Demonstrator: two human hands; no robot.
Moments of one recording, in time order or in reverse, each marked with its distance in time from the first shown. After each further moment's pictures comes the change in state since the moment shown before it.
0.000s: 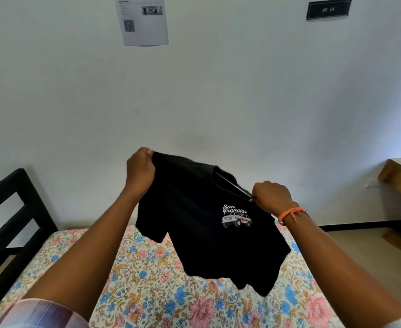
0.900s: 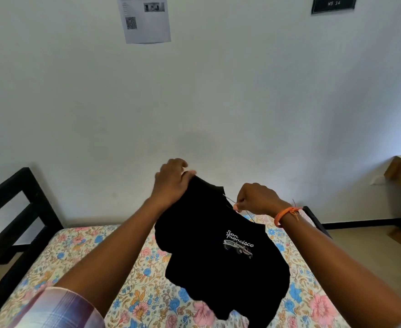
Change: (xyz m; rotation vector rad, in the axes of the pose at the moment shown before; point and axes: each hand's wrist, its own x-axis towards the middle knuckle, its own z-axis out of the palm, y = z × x) left_hand -0.036 0.012 0.038 0.188 -0.317 0.191; right_hand -0.005 -0.037 -0.015 0.392 -0.174 -0.108
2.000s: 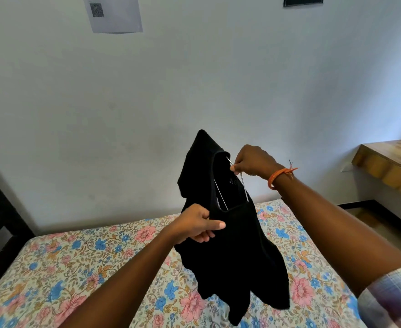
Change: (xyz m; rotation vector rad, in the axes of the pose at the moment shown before) left_hand -0.072 0.058 0.060 -0.568 -0.842 -0.207; right_hand 0.018 0.021 -0.064 0.098 0.204 0.158
